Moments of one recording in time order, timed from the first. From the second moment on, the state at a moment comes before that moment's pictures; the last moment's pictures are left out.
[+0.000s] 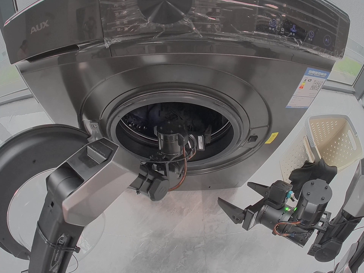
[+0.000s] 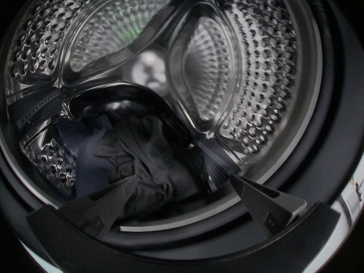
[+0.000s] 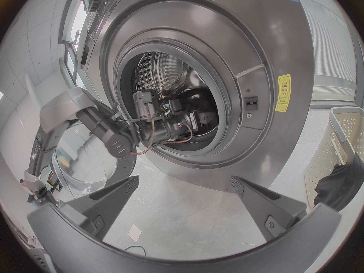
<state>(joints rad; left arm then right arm) -0.62 2.50 -1.55 -1.00 0.27 -0.10 0.75 1.90 -0.20 -1.55 -0.16 0.18</state>
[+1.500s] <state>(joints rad) -0.78 1.06 -0.02 -0.94 0.17 -0.05 0.52 1.14 -0.02 -0.89 -0.22 0.12</state>
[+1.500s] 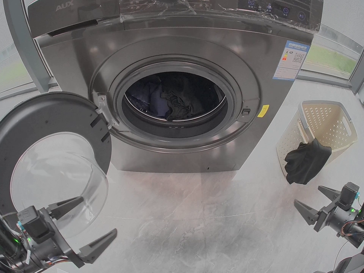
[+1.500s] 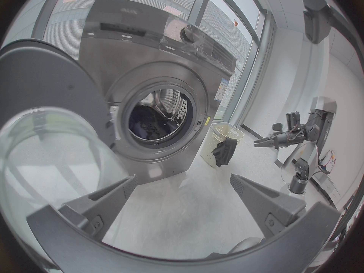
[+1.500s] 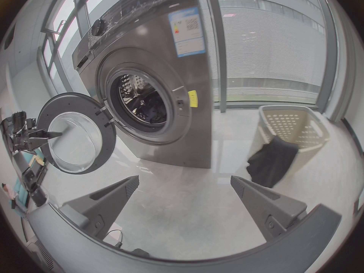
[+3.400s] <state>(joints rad) 0.00 0.01 -0.02 0.00 0.02 -0.04 0.00 0.01 -0.02 0.01 -0.02 0.01</state>
